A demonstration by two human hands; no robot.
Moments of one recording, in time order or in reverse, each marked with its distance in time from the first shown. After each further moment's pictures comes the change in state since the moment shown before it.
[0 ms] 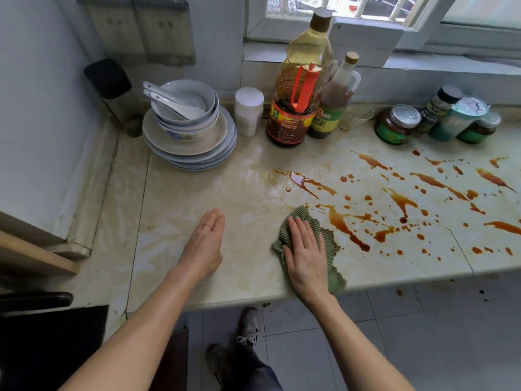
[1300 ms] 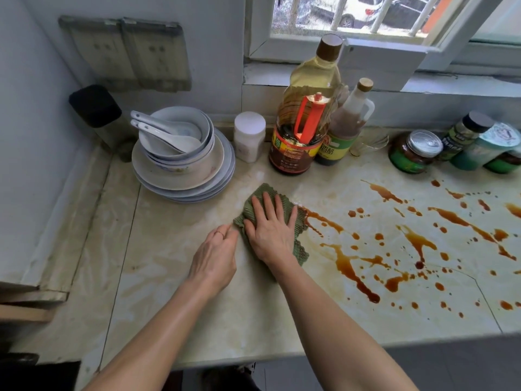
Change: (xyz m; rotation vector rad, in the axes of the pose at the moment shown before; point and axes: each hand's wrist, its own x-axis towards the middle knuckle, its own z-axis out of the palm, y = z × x) left_hand 0.064 0.041 -0.021 0.067 0.091 0.031; right_hand 0.156 -0.056 0.006 -0.119 -0.182 -0.055
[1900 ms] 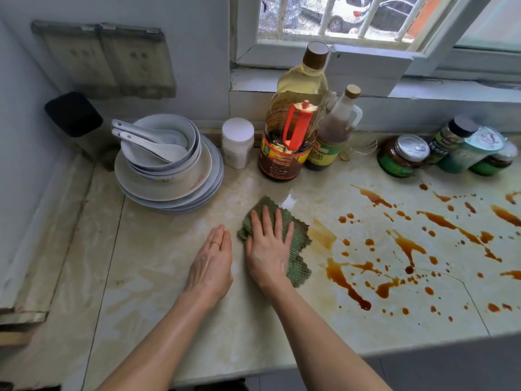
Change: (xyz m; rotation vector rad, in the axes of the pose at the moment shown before) left_hand 0.010 0.008 0.014 -0.030 -0.039 -0.014; right_hand -0.016 0.006 0.009 -0.006 0.038 0.080
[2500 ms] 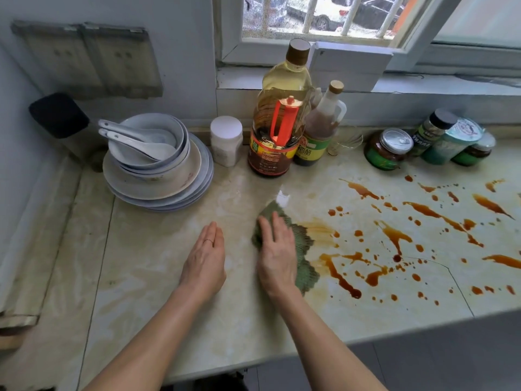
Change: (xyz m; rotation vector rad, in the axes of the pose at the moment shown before) left_hand 0.001 -0.003 0.007 0.028 -0.037 0.000; right_hand -0.029 0.028 0.001 0.185 0.170 0.042
